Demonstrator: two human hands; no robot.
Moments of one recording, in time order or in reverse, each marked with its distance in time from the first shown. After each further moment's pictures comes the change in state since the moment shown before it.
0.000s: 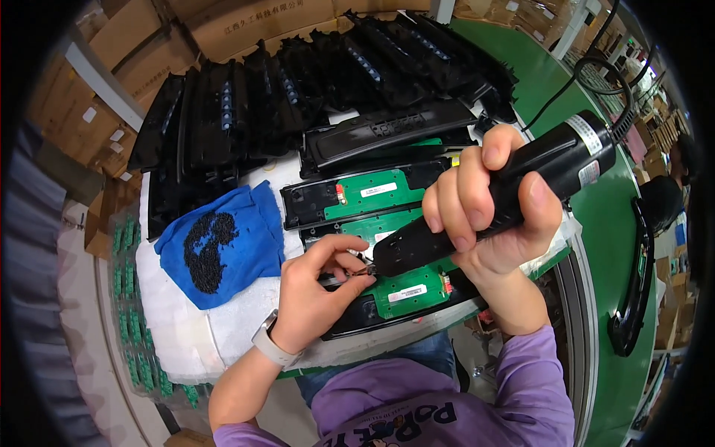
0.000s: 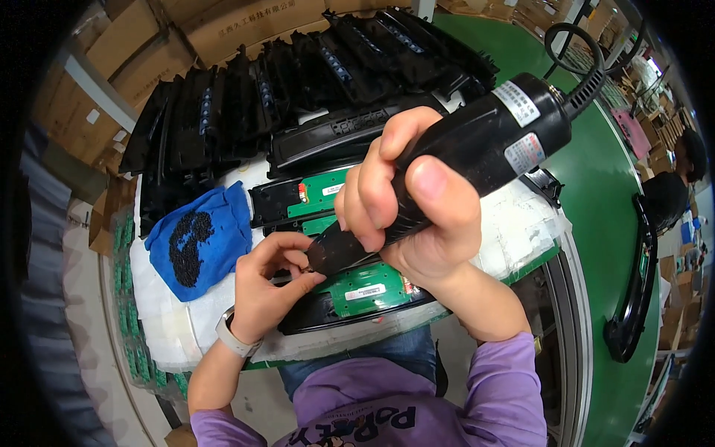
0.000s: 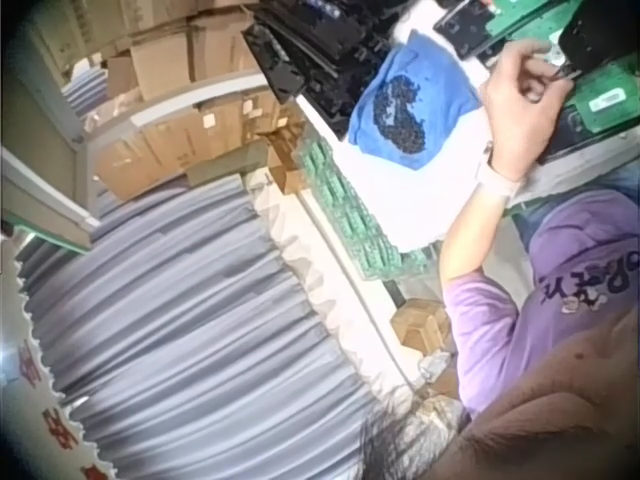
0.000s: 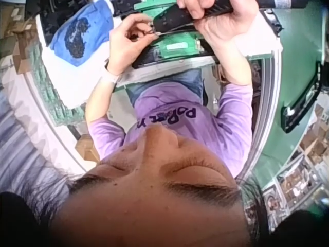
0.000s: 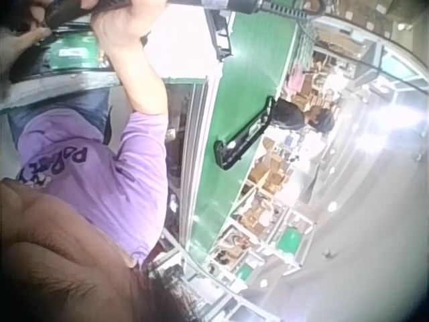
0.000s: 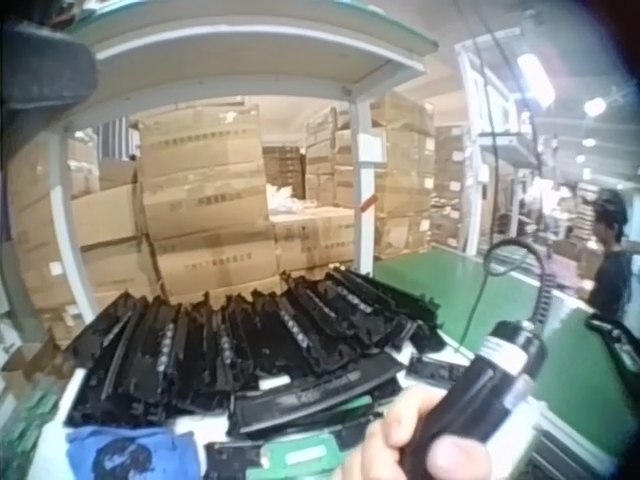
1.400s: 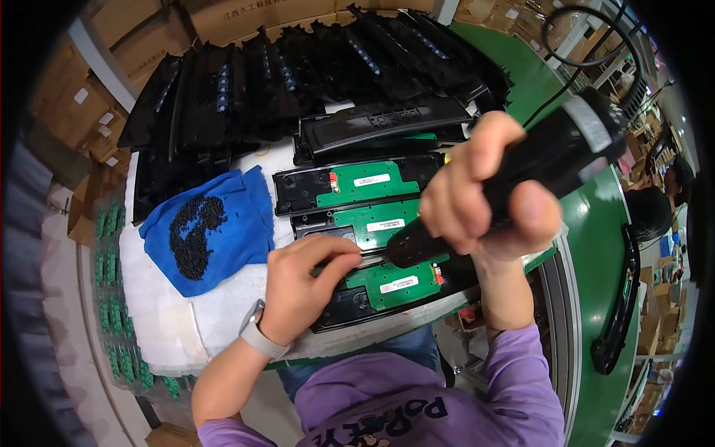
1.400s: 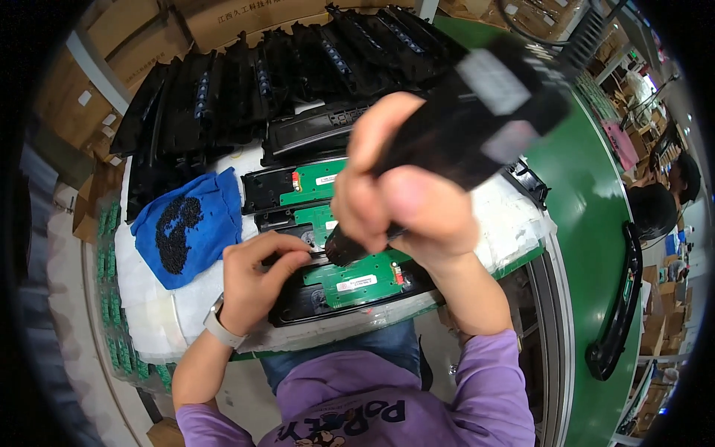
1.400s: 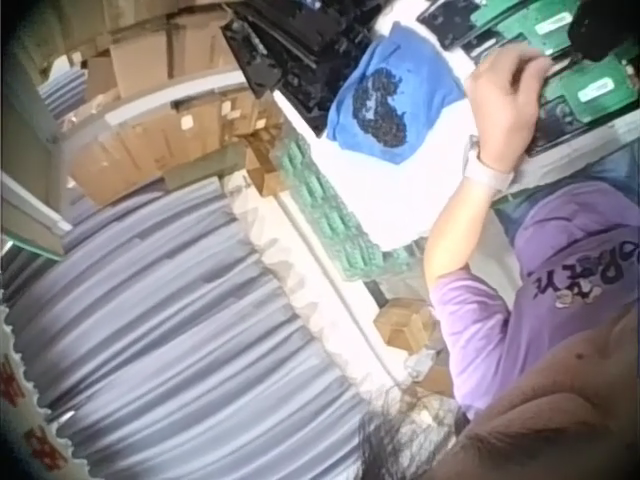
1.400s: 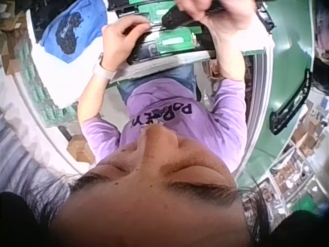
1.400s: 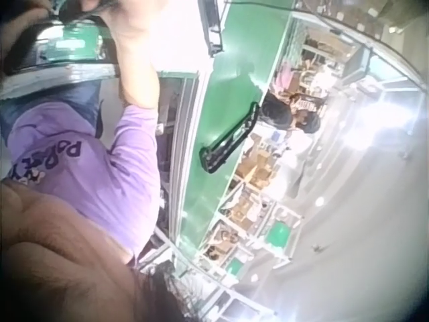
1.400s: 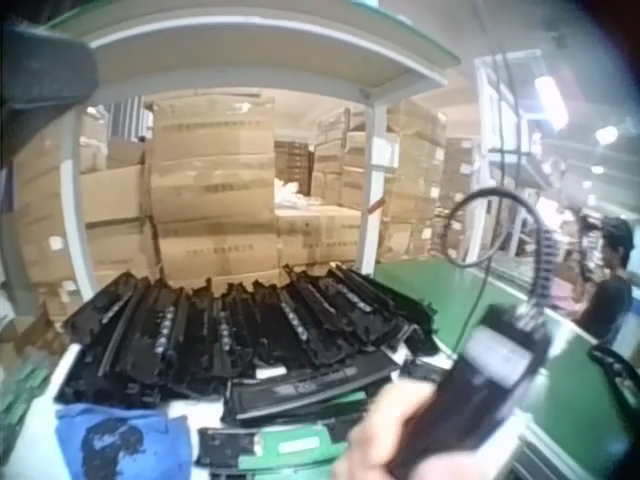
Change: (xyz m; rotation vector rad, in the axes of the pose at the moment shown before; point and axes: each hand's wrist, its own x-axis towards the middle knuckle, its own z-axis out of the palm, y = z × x) left_hand -0.004 -0.006 -0.004 0.182 0.038 0.128; right_hand 0.007 -0.011 -0.001 0.007 -0.202 0.198
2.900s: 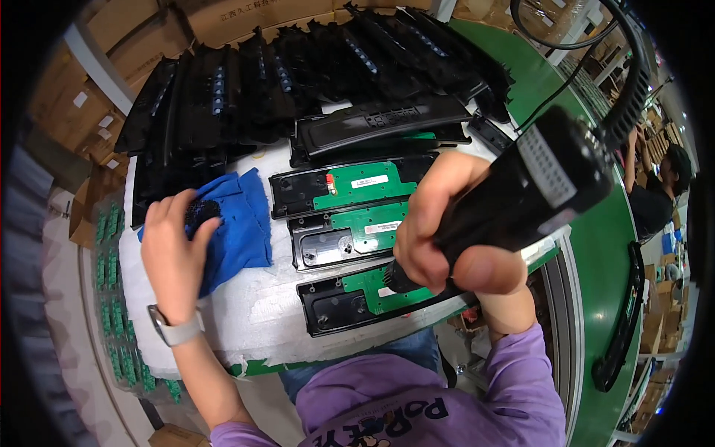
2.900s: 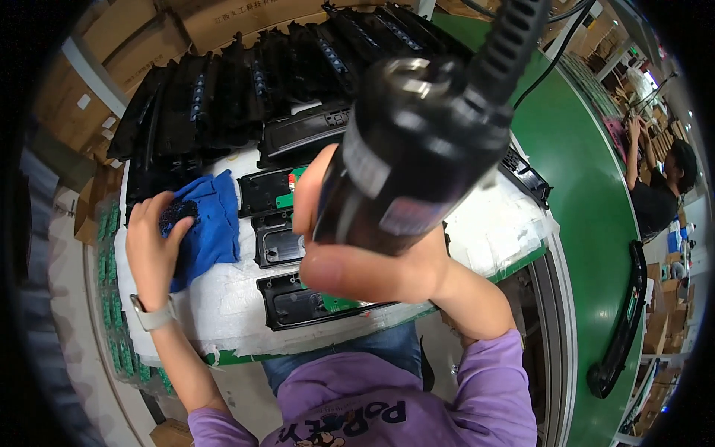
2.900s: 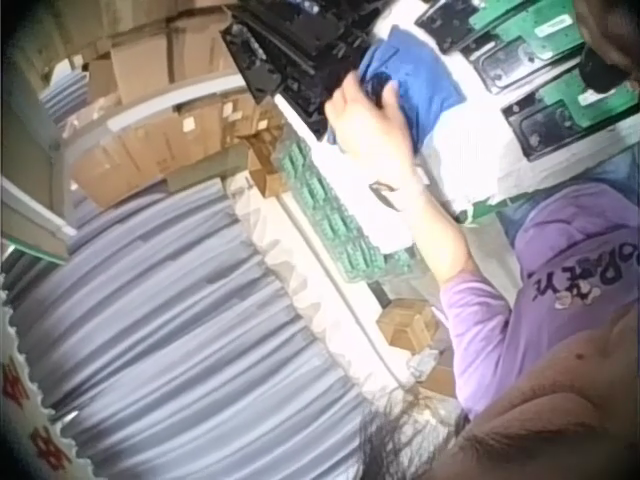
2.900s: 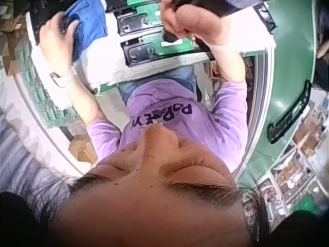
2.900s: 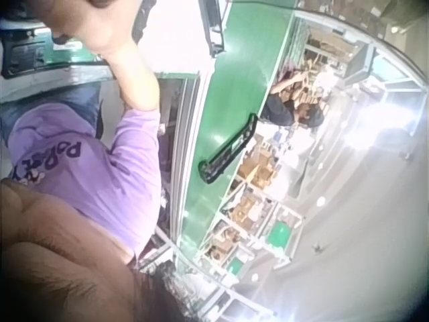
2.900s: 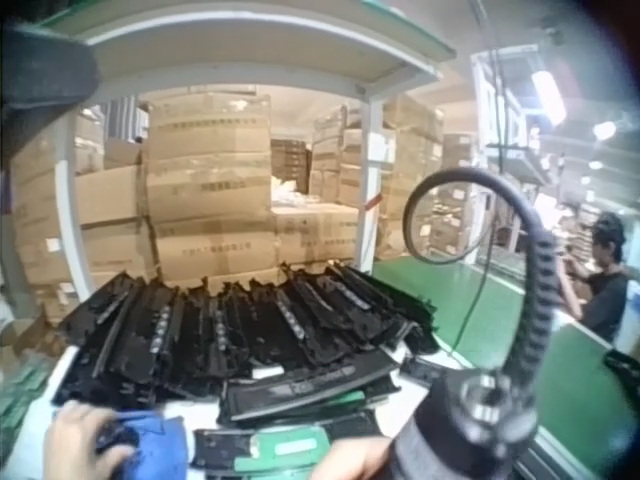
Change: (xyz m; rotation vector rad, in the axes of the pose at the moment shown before) left_hand 0.010 -0.019 -0.102 1.037 0.374 0.027; right_hand -0.010 -0.003 0.023 -0.115 0.212 0.252
